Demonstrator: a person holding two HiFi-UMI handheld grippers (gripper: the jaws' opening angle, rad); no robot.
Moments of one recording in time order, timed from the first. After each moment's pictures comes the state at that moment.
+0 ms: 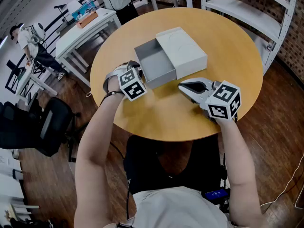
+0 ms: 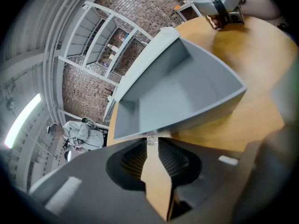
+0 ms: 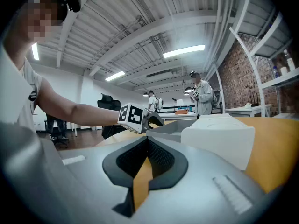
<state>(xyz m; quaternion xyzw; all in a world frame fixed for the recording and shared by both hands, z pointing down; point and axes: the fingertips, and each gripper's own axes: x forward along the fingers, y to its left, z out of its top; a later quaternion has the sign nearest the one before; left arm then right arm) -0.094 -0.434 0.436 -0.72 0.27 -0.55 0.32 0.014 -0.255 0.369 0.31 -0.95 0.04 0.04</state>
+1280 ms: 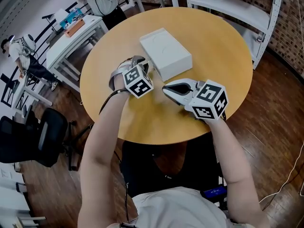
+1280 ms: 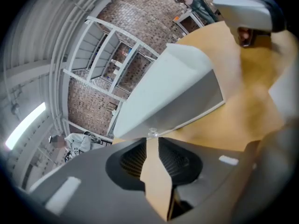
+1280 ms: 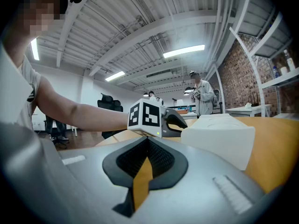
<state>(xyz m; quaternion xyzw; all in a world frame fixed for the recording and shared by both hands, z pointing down) 0.004 -0.439 0.422 -0.76 0.26 -0.48 0.35 0.011 -0.256 0.369 0.31 -0.95 0.05 0.05</state>
